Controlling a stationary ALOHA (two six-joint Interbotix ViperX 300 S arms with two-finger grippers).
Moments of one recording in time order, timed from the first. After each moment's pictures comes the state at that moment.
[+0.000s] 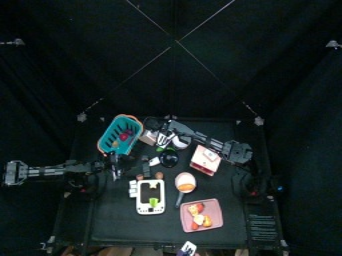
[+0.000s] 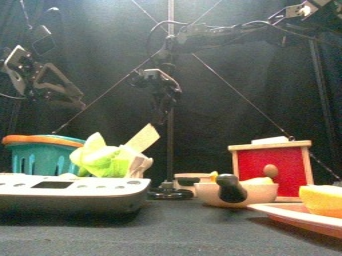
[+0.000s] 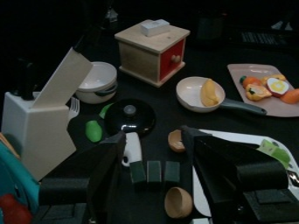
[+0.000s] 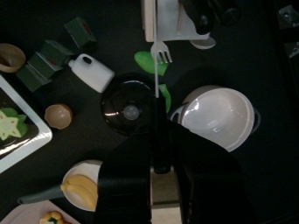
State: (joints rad) left arm 0.21 -0.86 1.31 -0.16 -0.23 0.19; right arm -0.40 0.50 -0.64 -0.05 1.44 0.10
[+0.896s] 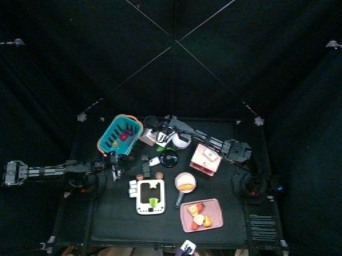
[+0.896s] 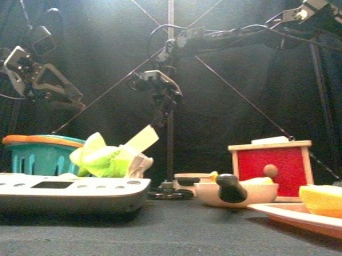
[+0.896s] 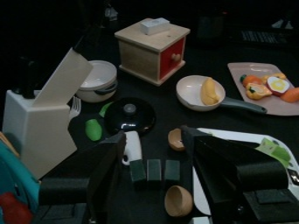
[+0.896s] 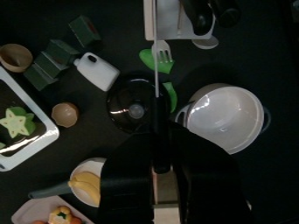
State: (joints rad) left arm 0.21 -0.86 1.31 -0.16 -0.23 0.19; right arm -0.43 0.51 -0.66 0.00 1.46 0.10
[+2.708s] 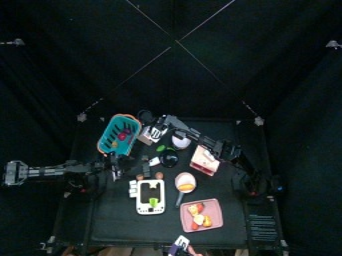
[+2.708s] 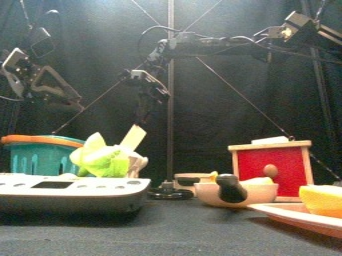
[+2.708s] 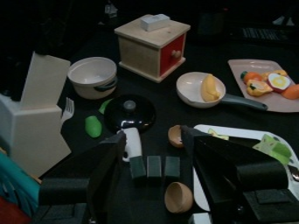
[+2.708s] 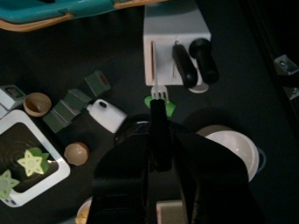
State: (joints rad) left arm 0.21 -0.86 1.32 -0.16 -0.23 0.19; right arm -0.43 0.67 -0.96 0.00 1.46 0.10
